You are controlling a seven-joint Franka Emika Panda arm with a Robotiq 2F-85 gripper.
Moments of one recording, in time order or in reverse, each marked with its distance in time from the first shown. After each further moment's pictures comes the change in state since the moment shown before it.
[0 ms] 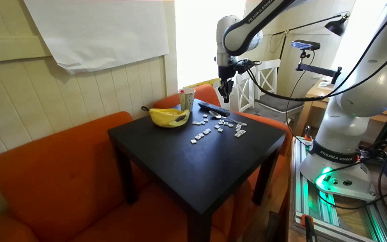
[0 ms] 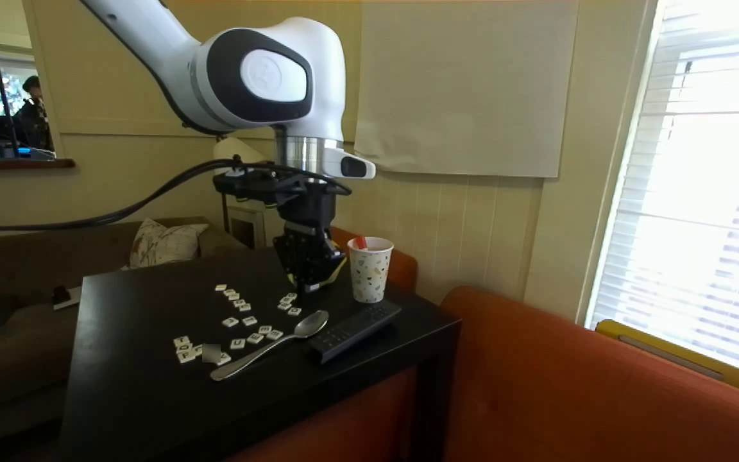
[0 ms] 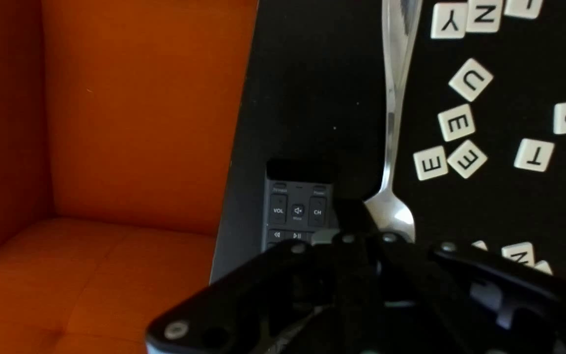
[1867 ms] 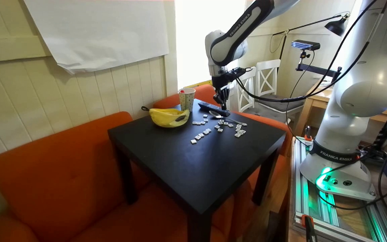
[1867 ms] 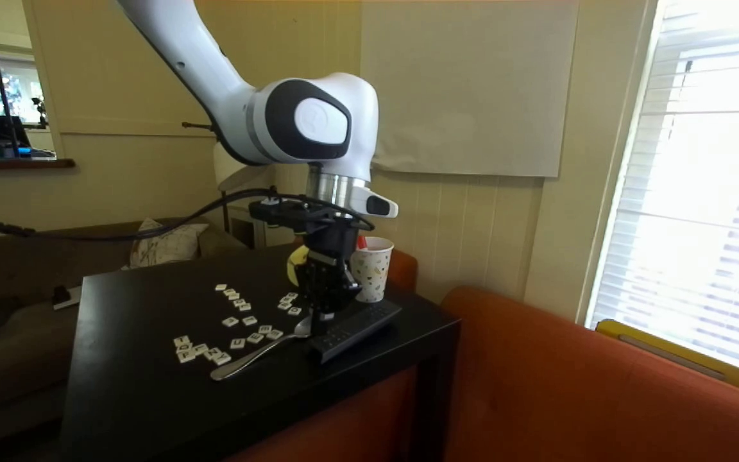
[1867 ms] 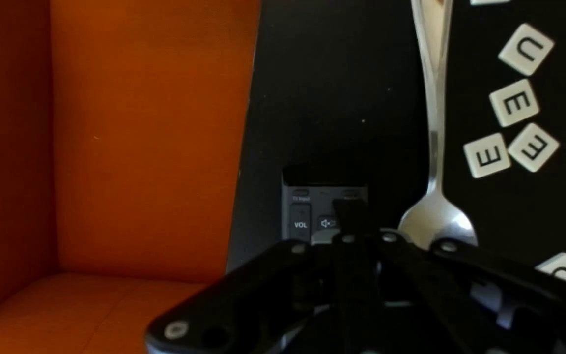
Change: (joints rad) arm -0.001 0.223 -0.007 0.148 -0.001 -0.065 0.057
